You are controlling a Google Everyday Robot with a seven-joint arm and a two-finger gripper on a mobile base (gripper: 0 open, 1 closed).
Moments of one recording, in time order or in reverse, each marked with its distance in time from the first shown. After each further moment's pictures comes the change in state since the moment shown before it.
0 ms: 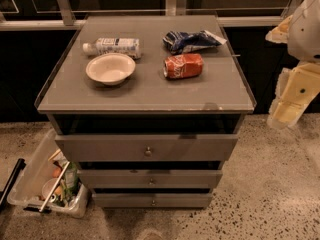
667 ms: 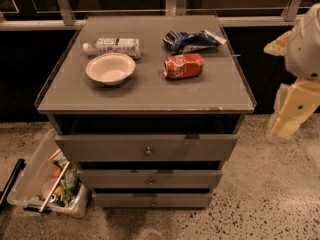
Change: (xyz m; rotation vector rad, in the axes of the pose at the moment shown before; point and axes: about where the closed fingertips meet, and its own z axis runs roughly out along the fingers) arm 0.006 0.015 0.015 -0.008 0.001 -0.007
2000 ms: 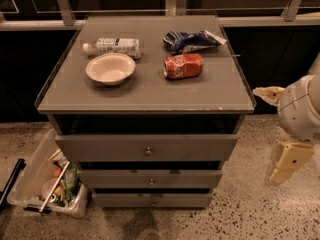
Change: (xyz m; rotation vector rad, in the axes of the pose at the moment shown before) arm 0.030 0.050 0.067 0.010 -0.066 -0.134
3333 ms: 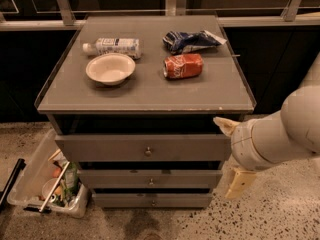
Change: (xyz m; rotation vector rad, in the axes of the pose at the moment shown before) arm -0.030 0.025 0.115 0.001 -0.126 -0.078
